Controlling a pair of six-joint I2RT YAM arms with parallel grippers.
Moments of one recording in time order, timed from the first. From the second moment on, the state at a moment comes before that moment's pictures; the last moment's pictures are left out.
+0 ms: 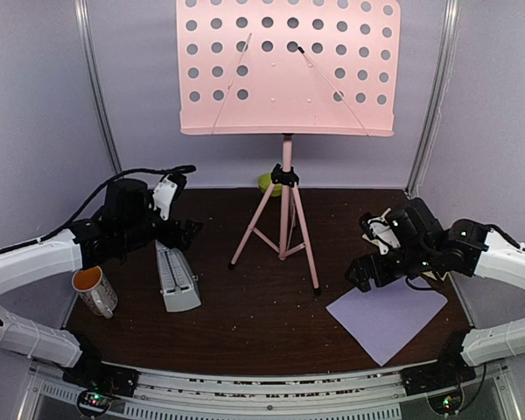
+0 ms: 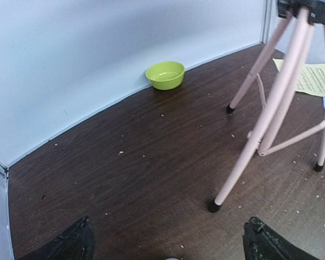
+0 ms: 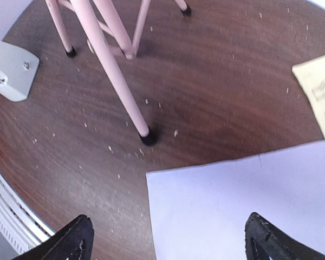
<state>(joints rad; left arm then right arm) -0.63 1.19 0.84 -0.08 -0.12 0.06 0.78 1.05 0.88 -0.70 0.11 0.34</state>
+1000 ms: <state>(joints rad) -1.27 1.45 0.73 0.06 -0.27 0.24 0.92 1.42 0.62 -0.17 -0.26 0.80</state>
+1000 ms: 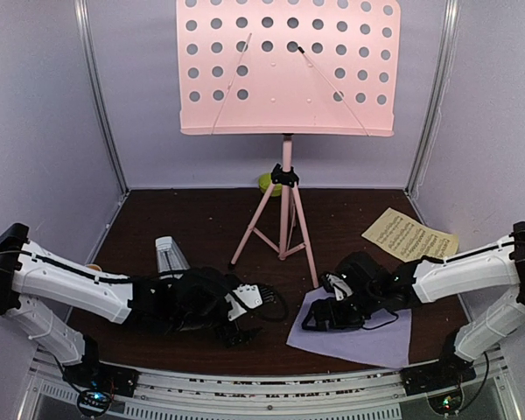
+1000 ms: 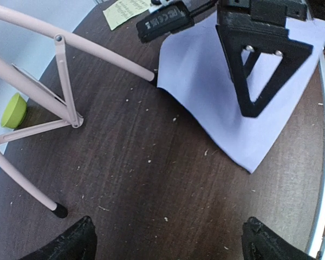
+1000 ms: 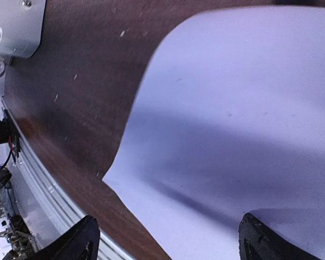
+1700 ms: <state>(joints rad) -1.24 1.54 0.76 0.25 0.10 -0.30 0.97 0.95 0.46 -0.50 -0.09 1.03</state>
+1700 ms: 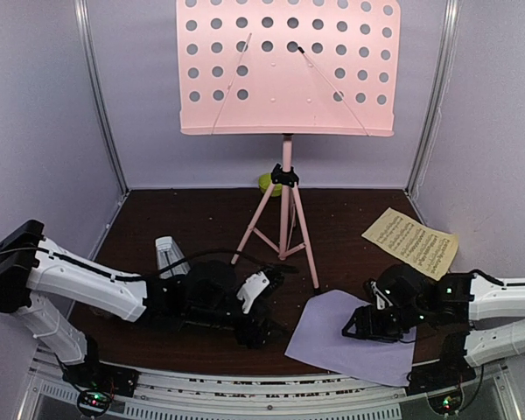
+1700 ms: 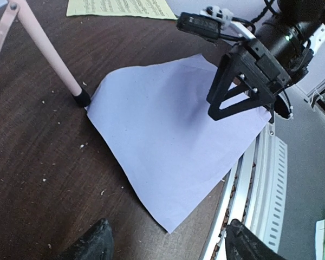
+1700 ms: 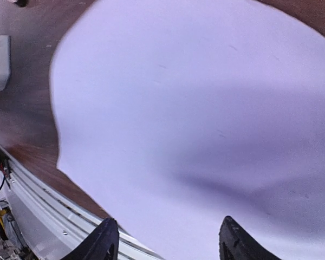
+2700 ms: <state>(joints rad) -1.08 1.94 1.05 0.18 0.35 -0.55 0.97 0.90 0.31 -0.44 0.00 1.15</state>
